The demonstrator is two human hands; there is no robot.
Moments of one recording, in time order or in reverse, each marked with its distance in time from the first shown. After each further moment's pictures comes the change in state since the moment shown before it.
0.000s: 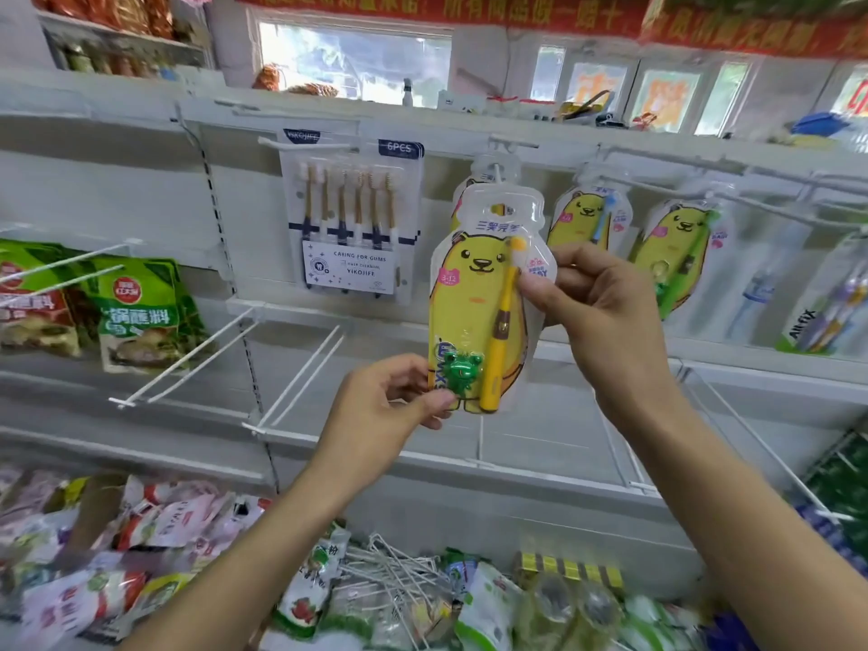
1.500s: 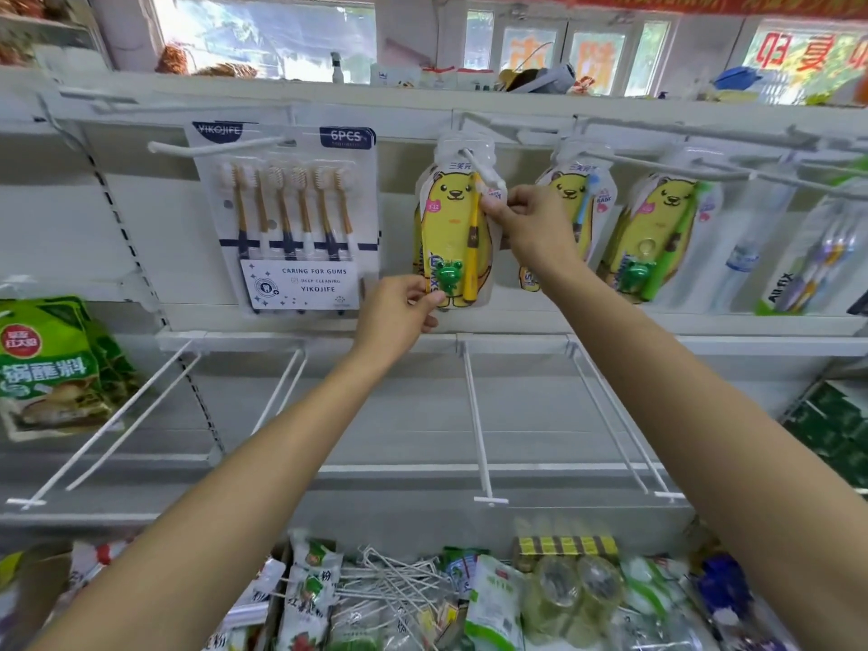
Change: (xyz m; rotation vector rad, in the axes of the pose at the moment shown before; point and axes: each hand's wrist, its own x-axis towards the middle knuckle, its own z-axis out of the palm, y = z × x) left_hand 0.194 -0.062 0.010 0.361 -0.027 0.034; right_hand 0.162 0.100 0.002 -0.433 0.175 0.175
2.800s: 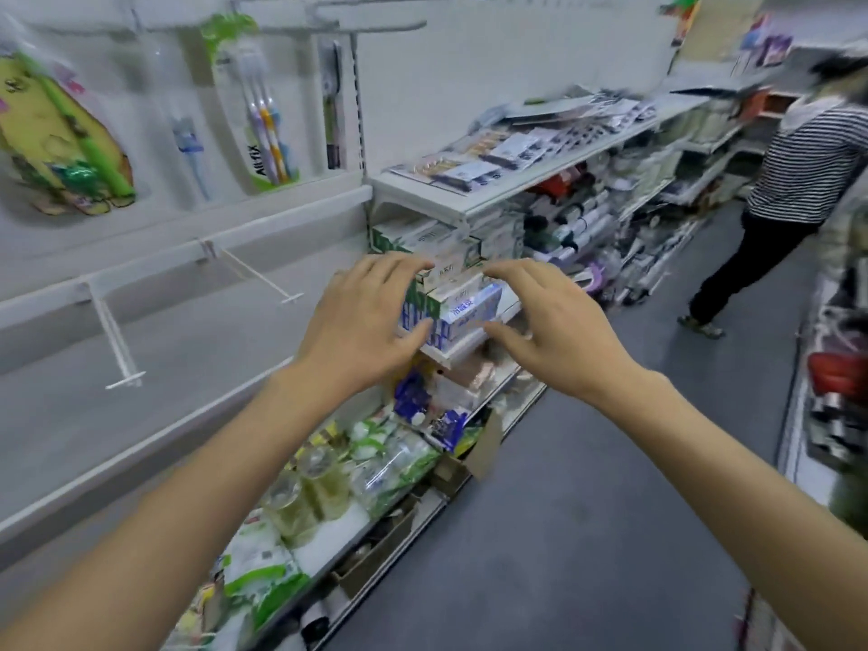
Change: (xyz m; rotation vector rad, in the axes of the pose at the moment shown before) left_hand -0.266 0.239 0.342 0.400 -0.517 0.947; right_hand -0.432 0.094 -0.440 -1.115 0.145 0.164
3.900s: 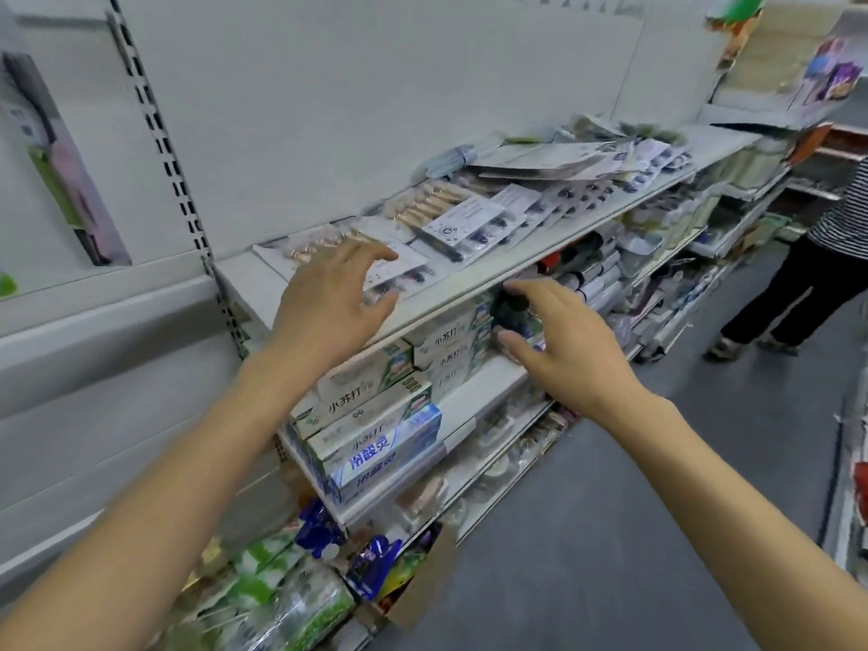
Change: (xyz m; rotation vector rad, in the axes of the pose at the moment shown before) left_hand 0.384 -0.040 0.217 -0.117 -0.008 -0.272; right_hand 0.251 0.370 0.074 0.091 -0.076 0.089
